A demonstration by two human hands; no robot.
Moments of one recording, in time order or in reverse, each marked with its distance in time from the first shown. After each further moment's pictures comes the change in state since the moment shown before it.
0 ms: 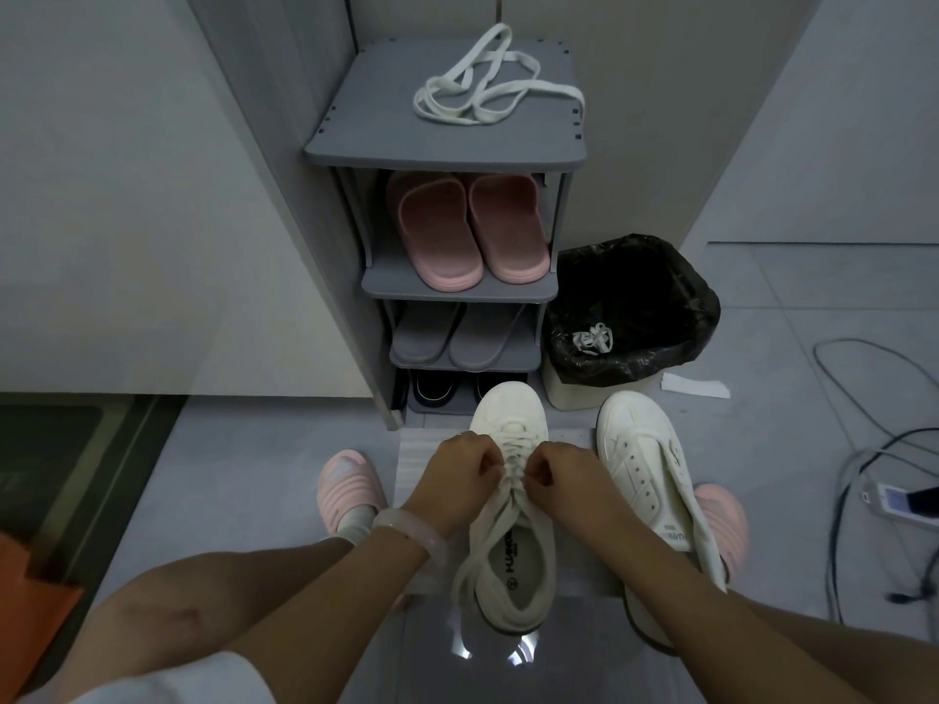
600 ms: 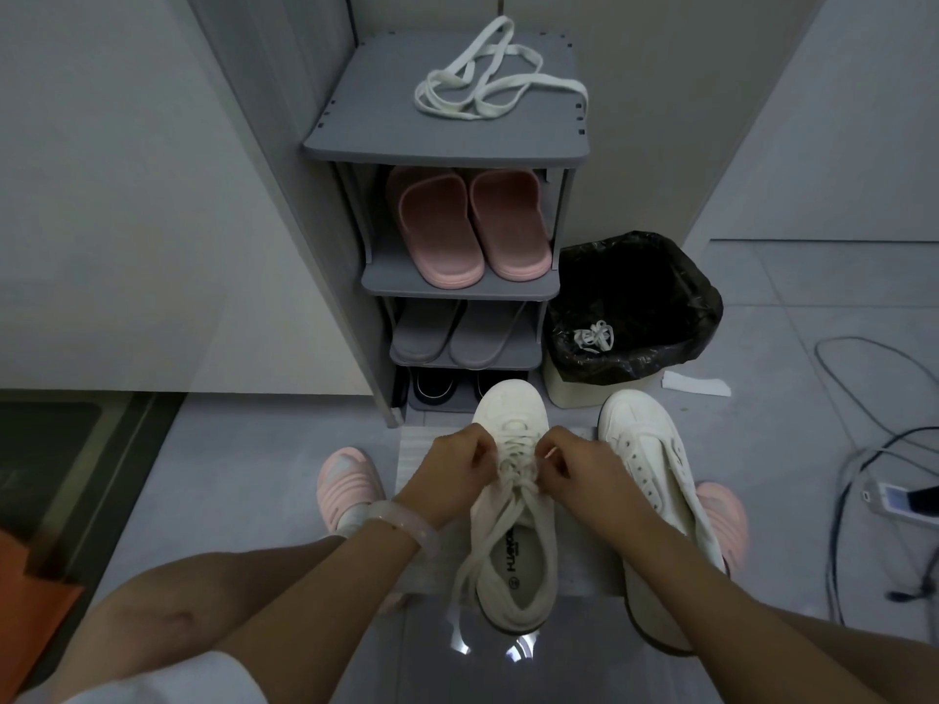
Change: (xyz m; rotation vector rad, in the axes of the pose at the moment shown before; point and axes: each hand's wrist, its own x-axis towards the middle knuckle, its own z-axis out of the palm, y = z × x) left_hand 0.003 -0.005 -0.005 -0.195 -0.038 -0.072; right_hand 0.002 0.012 -0.006 0.077 0.069 -0.055
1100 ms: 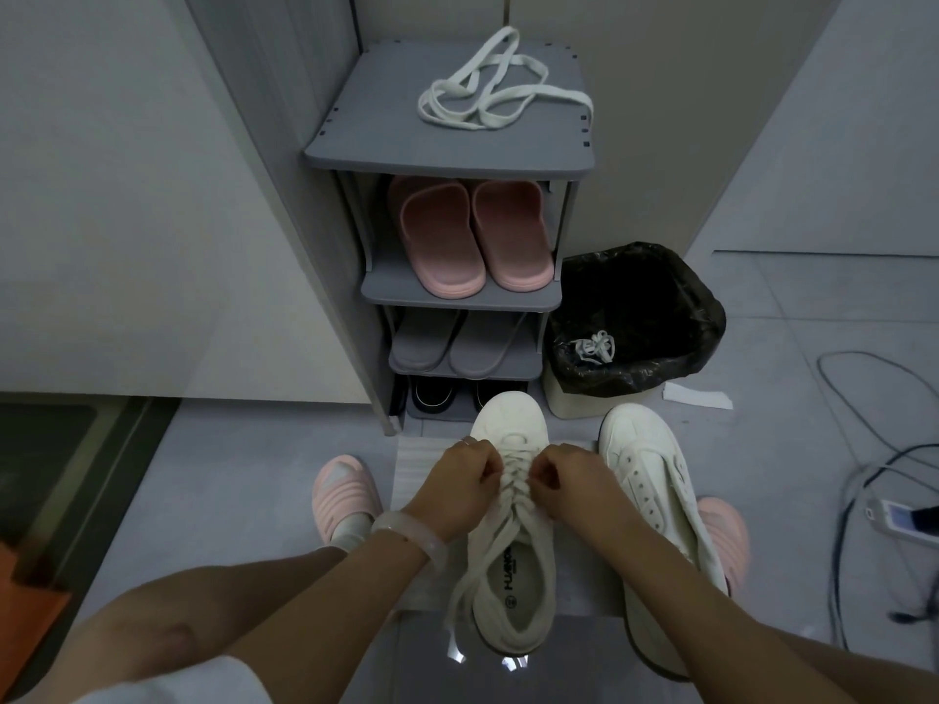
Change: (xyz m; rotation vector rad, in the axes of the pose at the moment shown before) left_hand 0.010 -0.003 0.008 0.158 -0.007 0.091; right_hand 0.015 0.003 0.007 -0.096 -0.066 0.020
